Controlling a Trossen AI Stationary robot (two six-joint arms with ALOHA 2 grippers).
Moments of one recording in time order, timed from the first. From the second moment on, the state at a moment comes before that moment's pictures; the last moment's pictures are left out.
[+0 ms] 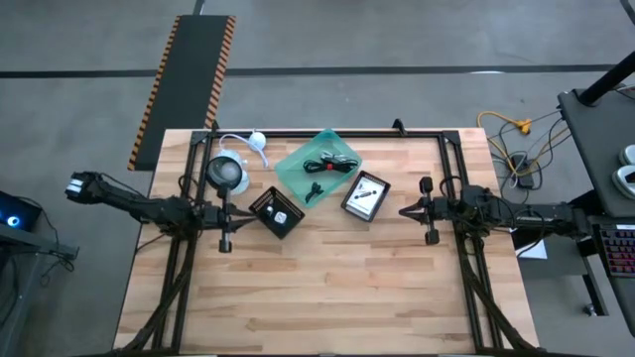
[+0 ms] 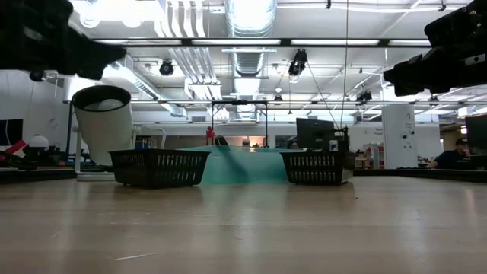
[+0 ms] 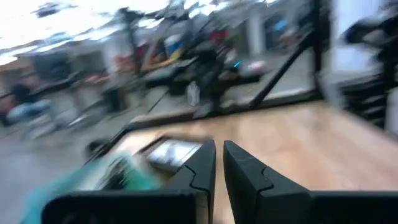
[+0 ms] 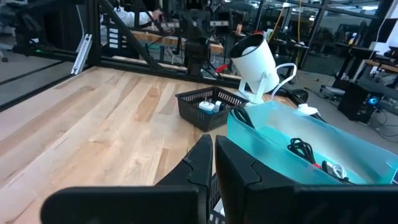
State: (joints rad) left arm -0.27 0.38 0.05 0.40 -0.32 0.19; right arm -0.10 0.15 0.03 0.03 -0.13 -0.13
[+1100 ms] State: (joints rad) left arm -0.27 0.06 0.01 0.06 -0.29 0.03; right arm -0.10 0.14 0.03 0.11 -0.11 -0.02
